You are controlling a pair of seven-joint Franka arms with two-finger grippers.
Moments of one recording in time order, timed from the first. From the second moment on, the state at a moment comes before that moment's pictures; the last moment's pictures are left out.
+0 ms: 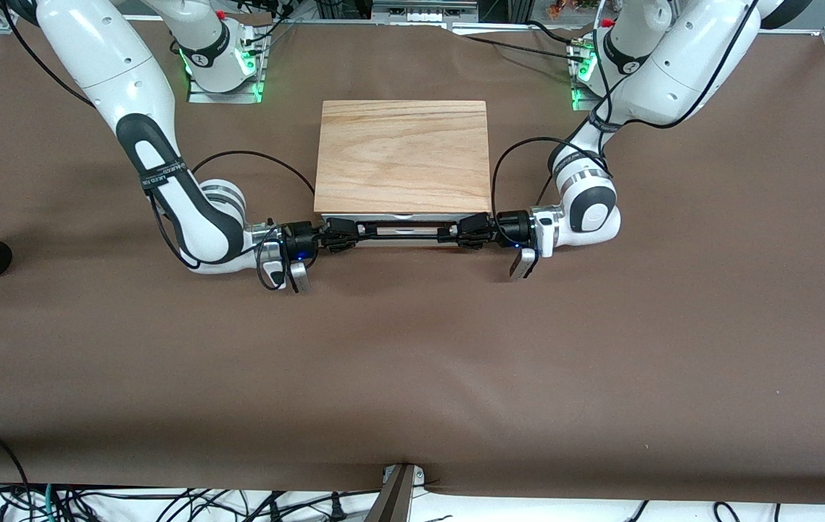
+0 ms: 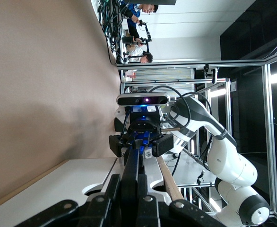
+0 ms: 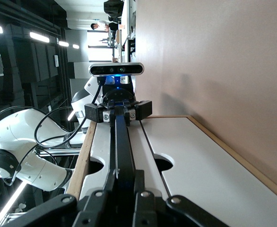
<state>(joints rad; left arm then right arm) -0.09 0.68 -0.30 -2.04 -1.93 1.90 1.27 0.07 0.71 0.29 -1.85 1.45 1.90 -0.94</state>
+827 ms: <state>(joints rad) -0.09 0.68 -0.30 -2.04 -1.93 1.90 1.27 0.07 0.72 0.29 -1.84 1.46 1.89 -0.94</state>
